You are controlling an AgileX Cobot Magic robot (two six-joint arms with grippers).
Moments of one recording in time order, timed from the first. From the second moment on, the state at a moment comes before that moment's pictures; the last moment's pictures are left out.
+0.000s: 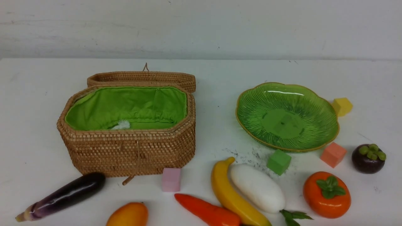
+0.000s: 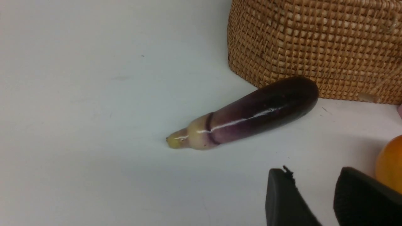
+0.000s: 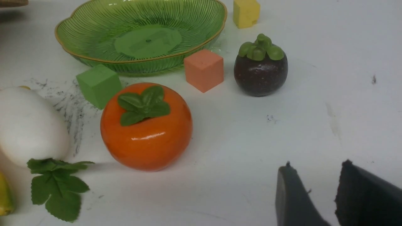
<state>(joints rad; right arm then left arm) 0.00 -0.01 0.01 -0.03 0.38 0.07 -0.08 -0.01 0.03 0.15 0.40 -0.32</state>
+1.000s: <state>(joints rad) 0.00 -0.01 0.02 -0.03 0.35 0.08 -0.08 -0.01 0.03 0.11 -0.13 -0.35</state>
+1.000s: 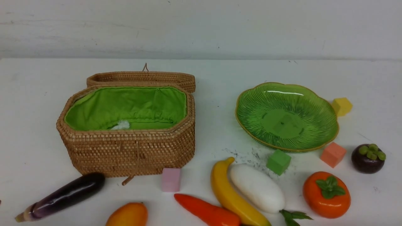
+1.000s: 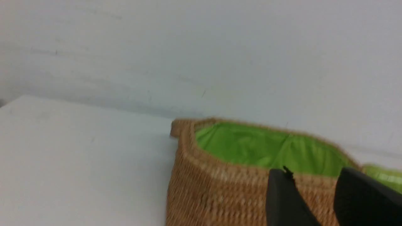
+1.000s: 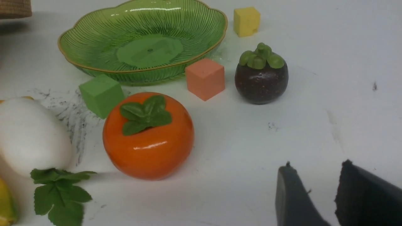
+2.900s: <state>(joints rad) 0.17 0.34 -0.54 -0.06 0.45 0.43 -0.08 1.23 -0.96 0.20 0.95 0.17</state>
